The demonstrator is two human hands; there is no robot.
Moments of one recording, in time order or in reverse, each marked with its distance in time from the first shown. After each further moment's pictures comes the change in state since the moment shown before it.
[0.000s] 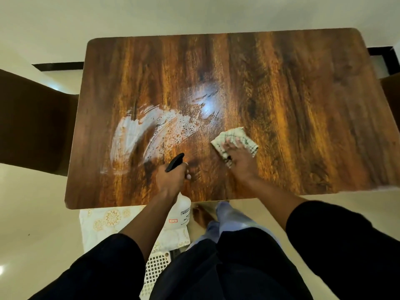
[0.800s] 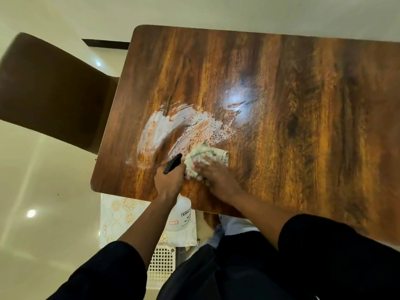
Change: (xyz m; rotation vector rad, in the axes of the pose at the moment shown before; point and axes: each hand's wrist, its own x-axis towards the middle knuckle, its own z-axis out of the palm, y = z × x) left_hand 0.020 0.019 -0.043 -0.146 0.227 -0.119; right_hand 0.033 -0.095 0.060 0.036 -0.245 -0.581
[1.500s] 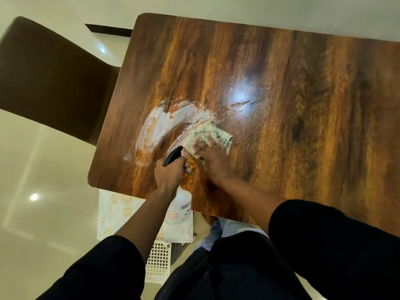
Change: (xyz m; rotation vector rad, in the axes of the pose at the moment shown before) left_hand 0.018 0.009 0.013 0.025 0.012 0.046; right_hand 0.058 0.008 -0.017 -0.004 -0.020 0.206
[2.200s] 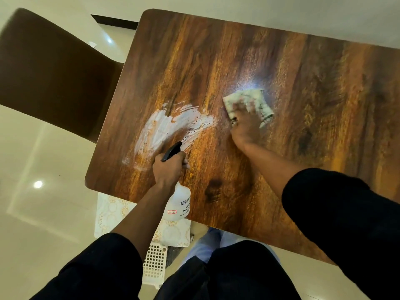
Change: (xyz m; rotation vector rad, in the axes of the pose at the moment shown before) left_hand 0.031 0.021 0.012 -0.001 0.022 -0.042; right_hand 0.092 0.073 -0.076 -0.026 0.230 0.399
